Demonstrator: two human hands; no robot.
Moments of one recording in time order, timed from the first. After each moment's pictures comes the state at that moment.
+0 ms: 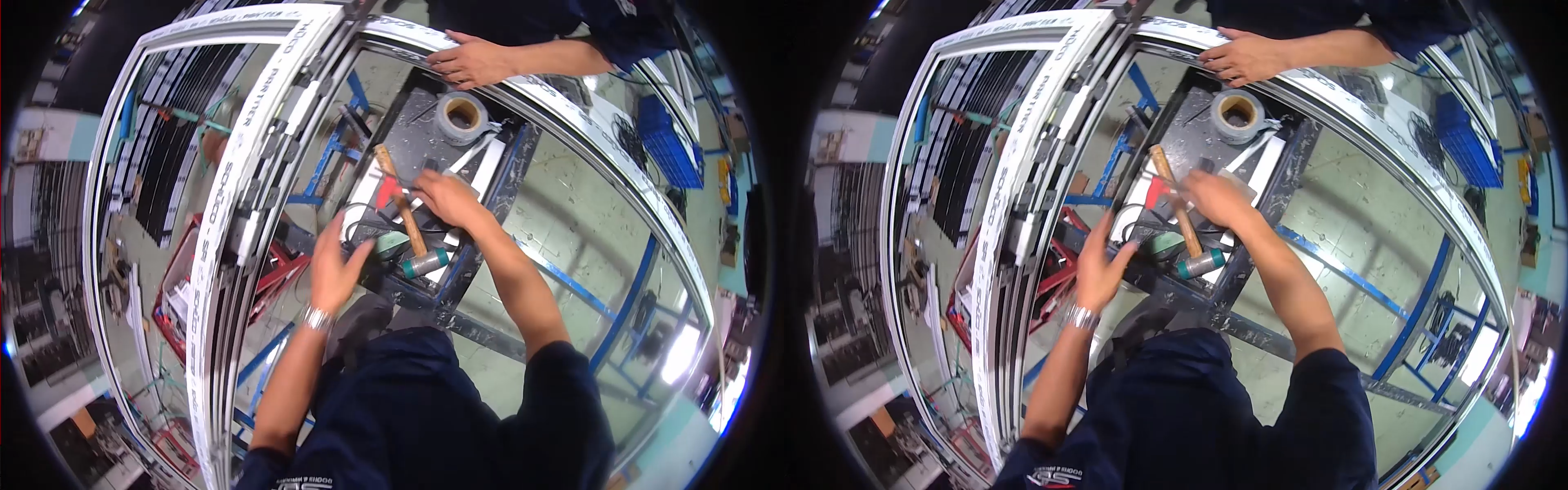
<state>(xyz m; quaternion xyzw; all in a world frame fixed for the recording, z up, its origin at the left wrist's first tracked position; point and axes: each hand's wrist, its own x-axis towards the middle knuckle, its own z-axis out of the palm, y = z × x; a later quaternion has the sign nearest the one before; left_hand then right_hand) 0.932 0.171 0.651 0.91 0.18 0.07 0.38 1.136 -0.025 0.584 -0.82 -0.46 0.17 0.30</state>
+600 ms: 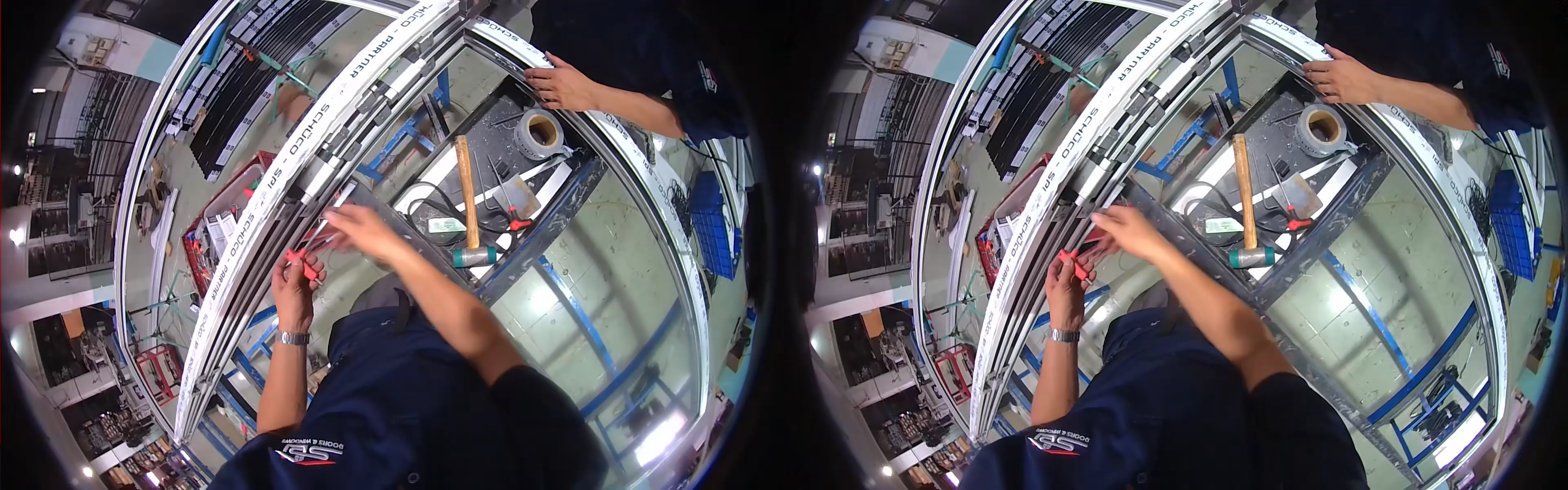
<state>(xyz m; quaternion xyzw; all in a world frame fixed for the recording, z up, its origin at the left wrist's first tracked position) 0.748 0.232 0.686 0.46 0.50 0.27 0.69 0.945 0.163 0.635 -0.44 -0.19 0.59 0.65</state>
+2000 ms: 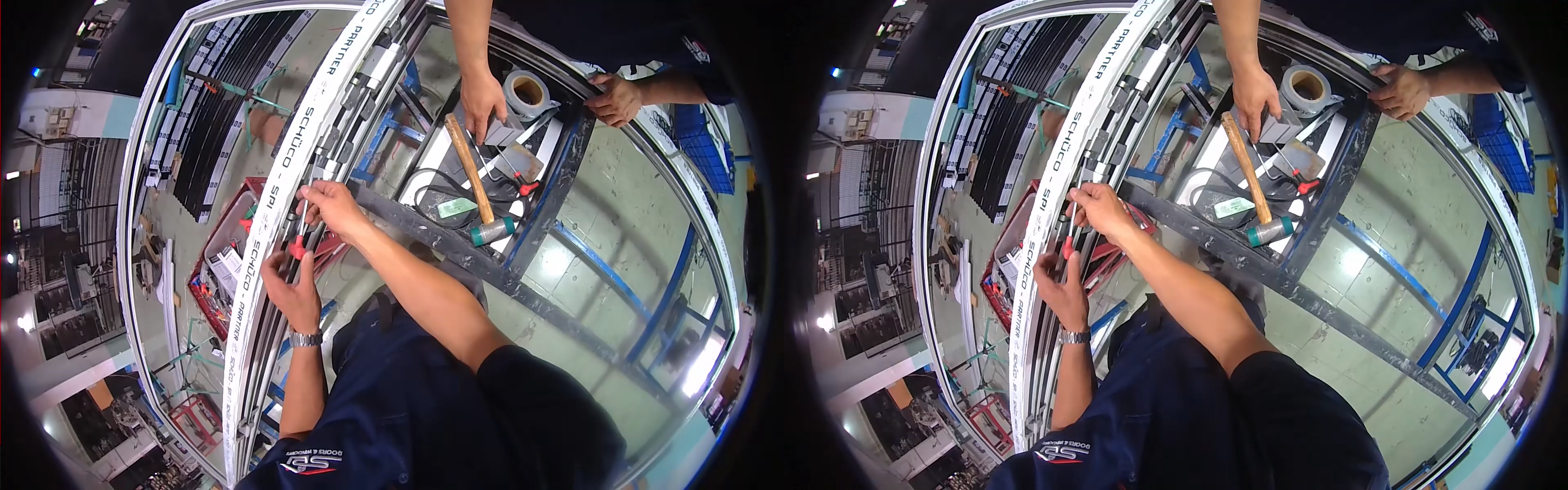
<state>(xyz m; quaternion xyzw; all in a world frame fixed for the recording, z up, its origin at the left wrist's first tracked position) 0.761 0.286 0.687 0.83 0.39 0.29 0.27 0.927 0.268 0.621 -0.39 -0.06 0.49 0.78</state>
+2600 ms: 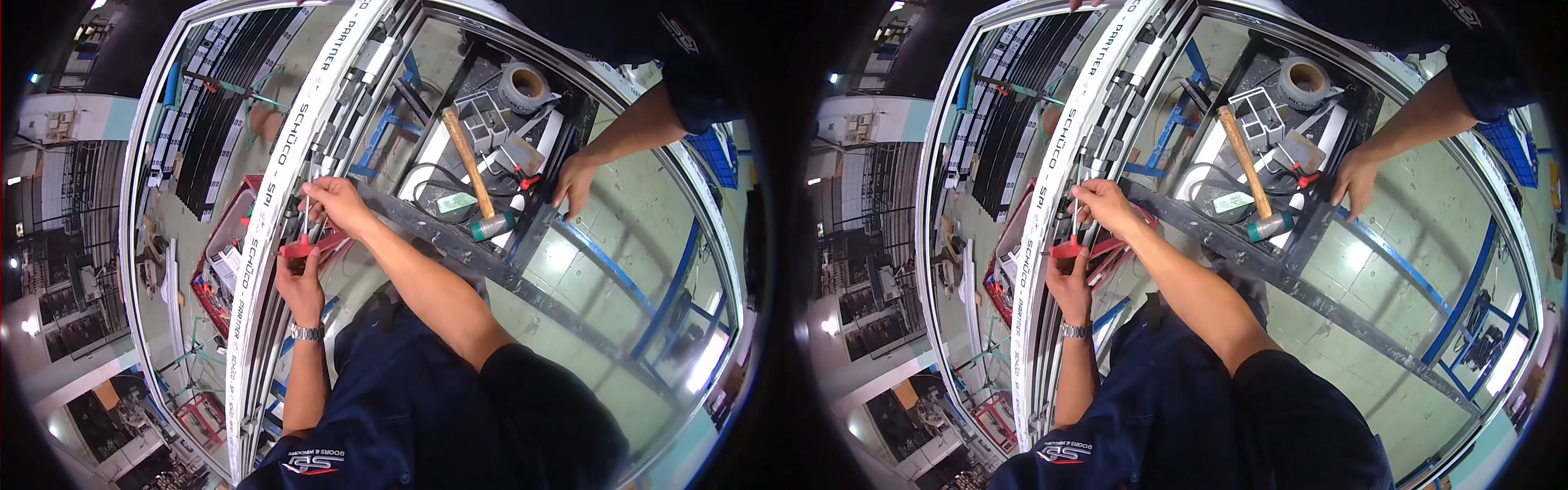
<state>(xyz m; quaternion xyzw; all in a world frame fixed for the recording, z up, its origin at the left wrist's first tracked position) 0.769 0.280 0.679 0.75 0.40 0.24 0.47 0.931 0.256 0.611 -0.38 -0.08 0.49 0.78</state>
